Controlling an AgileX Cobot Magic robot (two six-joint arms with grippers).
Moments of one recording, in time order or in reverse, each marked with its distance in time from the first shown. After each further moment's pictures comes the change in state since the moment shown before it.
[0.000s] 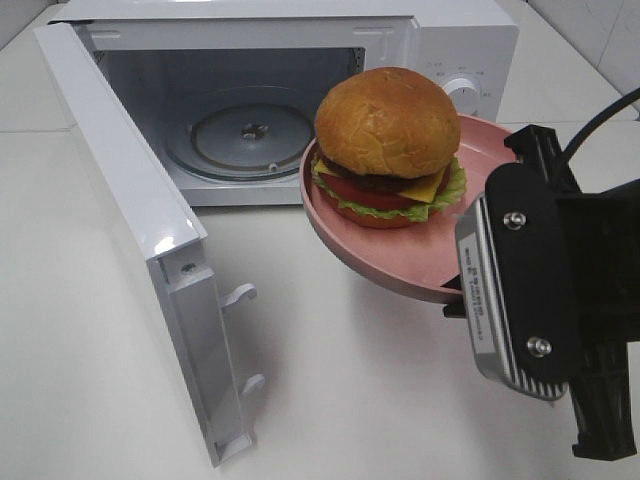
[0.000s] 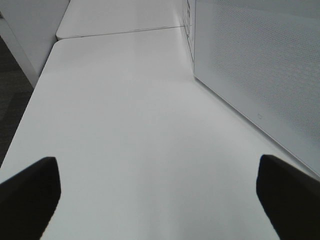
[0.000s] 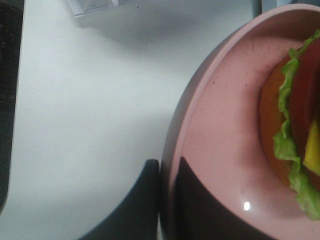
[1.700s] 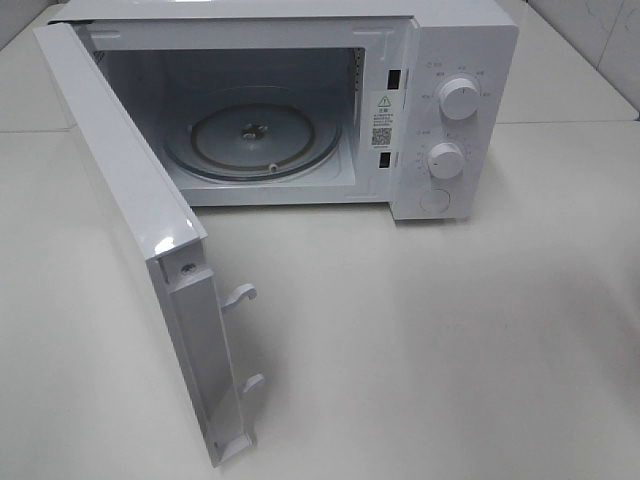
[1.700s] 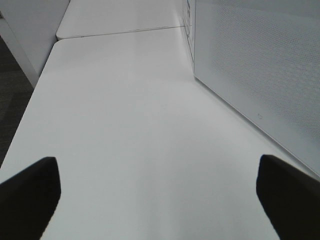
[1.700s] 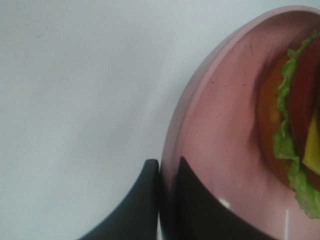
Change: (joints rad) left arm 0.000 0.000 0.000 0.000 0.000 0.000; right arm -0.477 -0.047 0.039 -0.520 0.289 0.979
